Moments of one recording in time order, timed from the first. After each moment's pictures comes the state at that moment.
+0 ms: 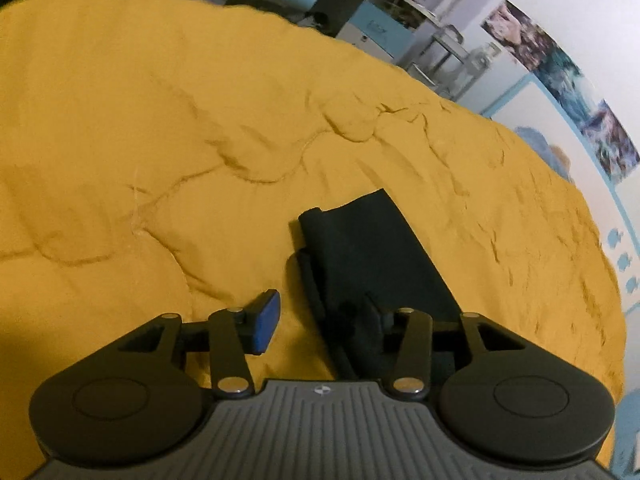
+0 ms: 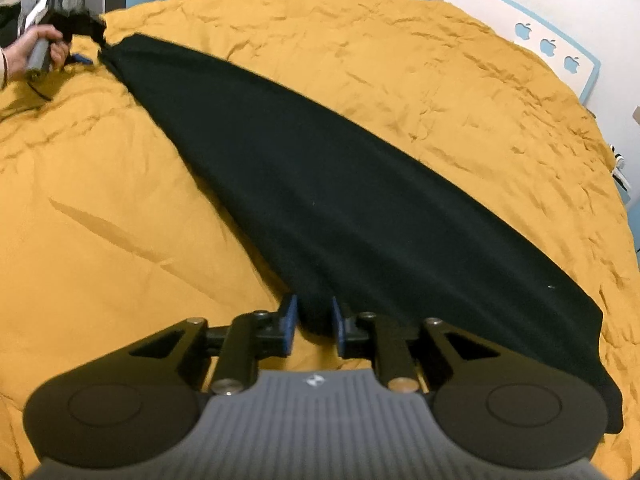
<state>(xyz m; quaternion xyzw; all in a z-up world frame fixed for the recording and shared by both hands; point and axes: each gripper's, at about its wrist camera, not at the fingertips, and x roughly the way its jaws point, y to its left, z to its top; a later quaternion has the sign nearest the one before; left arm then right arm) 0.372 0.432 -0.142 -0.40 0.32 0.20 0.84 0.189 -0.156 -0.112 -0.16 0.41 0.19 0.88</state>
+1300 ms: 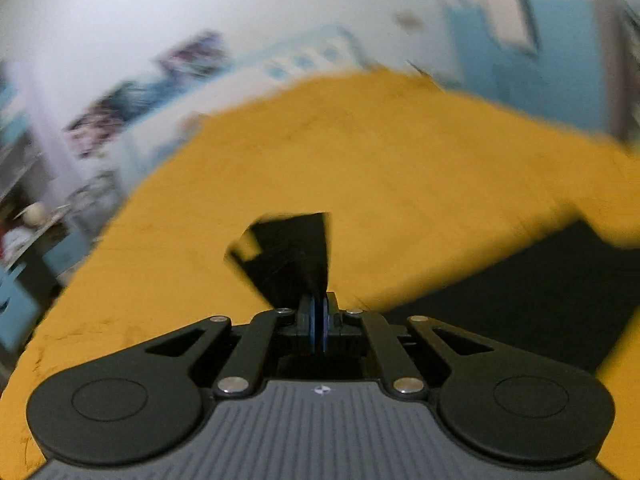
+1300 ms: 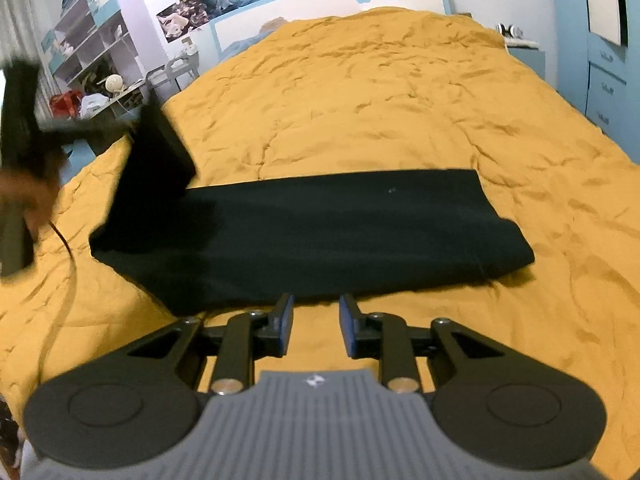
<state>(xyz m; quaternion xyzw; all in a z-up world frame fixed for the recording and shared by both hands) 0.280 -0.124 -0.055 0.23 0.28 -0.14 0.92 0.136 -0.362 -0.087 0.12 0.39 0.10 0.91</state>
